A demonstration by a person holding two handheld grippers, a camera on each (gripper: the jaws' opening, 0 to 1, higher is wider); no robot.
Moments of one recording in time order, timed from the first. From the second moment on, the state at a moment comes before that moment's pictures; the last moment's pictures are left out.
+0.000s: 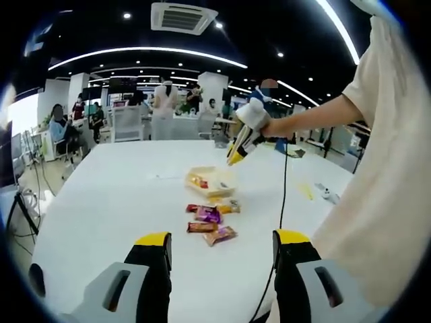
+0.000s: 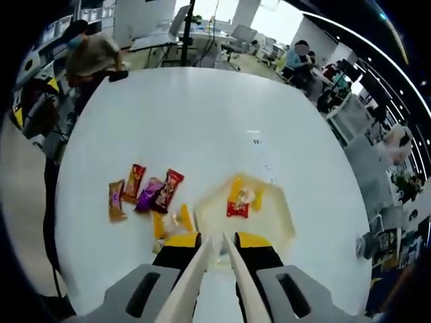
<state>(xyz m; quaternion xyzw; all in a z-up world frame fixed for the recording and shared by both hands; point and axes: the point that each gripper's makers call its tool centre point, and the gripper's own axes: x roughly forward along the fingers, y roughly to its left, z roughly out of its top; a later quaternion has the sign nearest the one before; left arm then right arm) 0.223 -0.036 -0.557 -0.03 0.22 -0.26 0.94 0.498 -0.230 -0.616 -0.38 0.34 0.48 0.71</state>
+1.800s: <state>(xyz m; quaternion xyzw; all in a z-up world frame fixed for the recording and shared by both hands) 0.240 -0.055 -0.573 -0.02 0.27 -0.28 0.92 0.450 -0.262 -0.738 -0.32 0.43 0.49 0.69</state>
